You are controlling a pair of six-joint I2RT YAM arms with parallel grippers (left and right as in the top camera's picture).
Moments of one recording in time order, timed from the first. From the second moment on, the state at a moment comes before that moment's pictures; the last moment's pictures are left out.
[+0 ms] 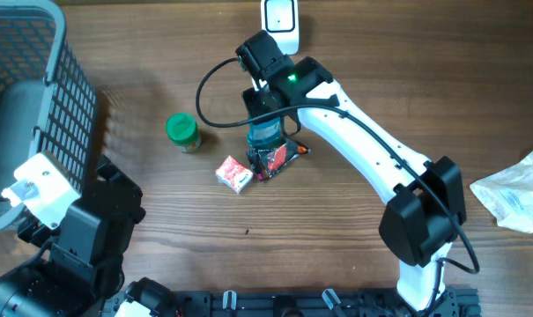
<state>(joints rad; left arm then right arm) -0.50 0.80 1.32 -1.41 -0.84 -0.90 0.66 2.01 1.81 -0.93 0.08 0.24</state>
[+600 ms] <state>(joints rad) -0.50 0.80 1.32 -1.41 -0.84 -0.91 0.66 2.00 1.94 -1.12 0.03 0.38</state>
